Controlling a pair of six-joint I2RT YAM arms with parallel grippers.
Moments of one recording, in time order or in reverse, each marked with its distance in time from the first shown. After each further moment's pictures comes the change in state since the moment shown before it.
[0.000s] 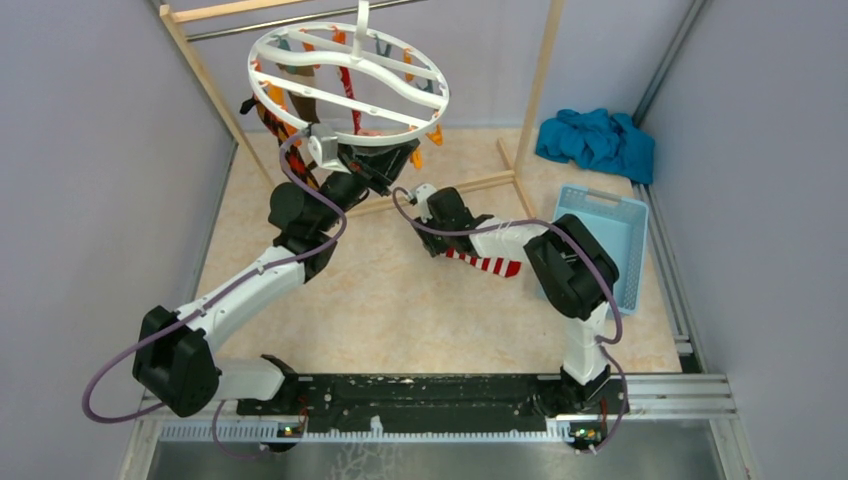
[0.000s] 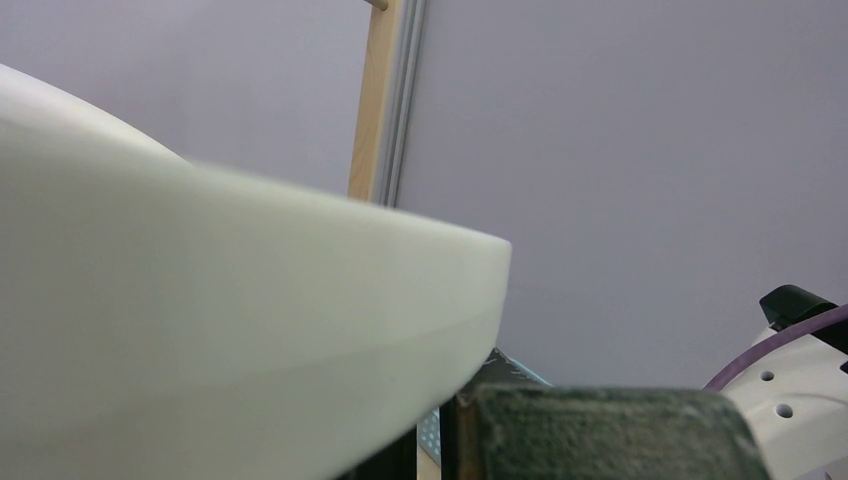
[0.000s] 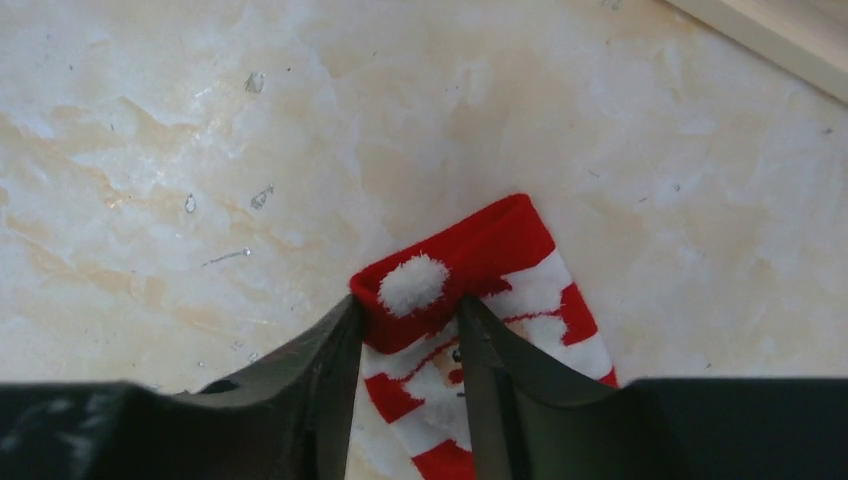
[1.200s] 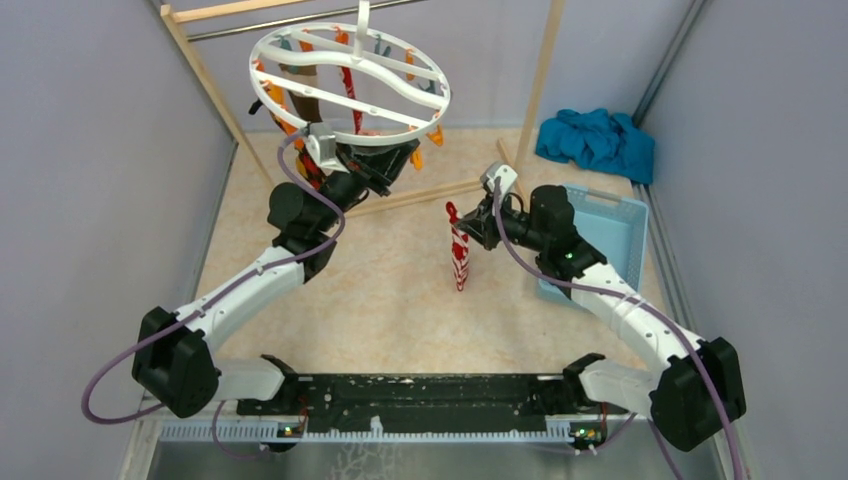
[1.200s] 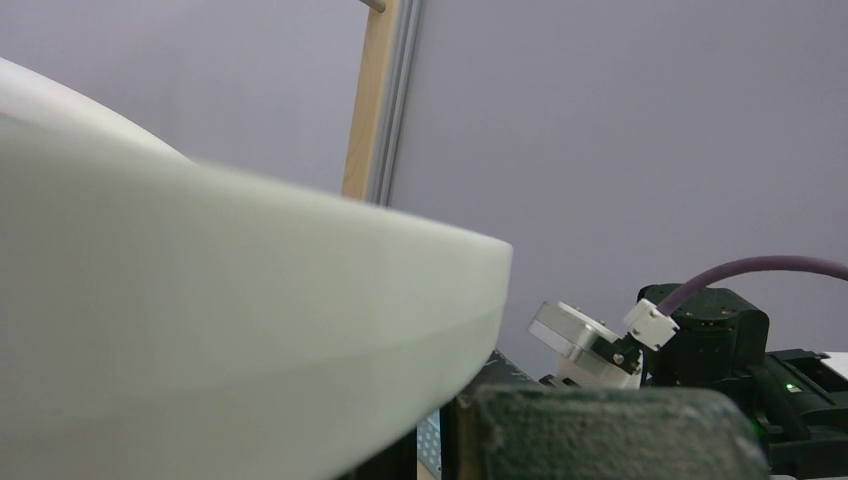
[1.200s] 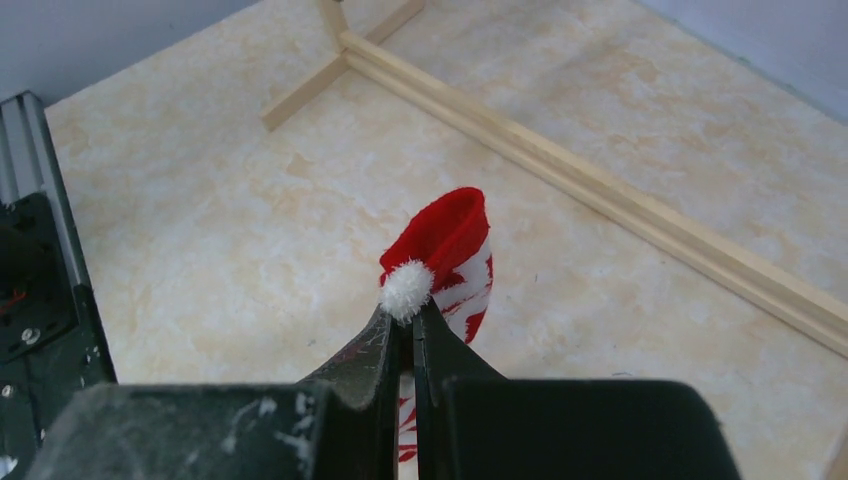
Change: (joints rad) left arm 0.000 -0.002 0.000 -0.005 0.000 -0.036; right arm -0.218 -0.847 -0.399 0.113 -0.501 0.023
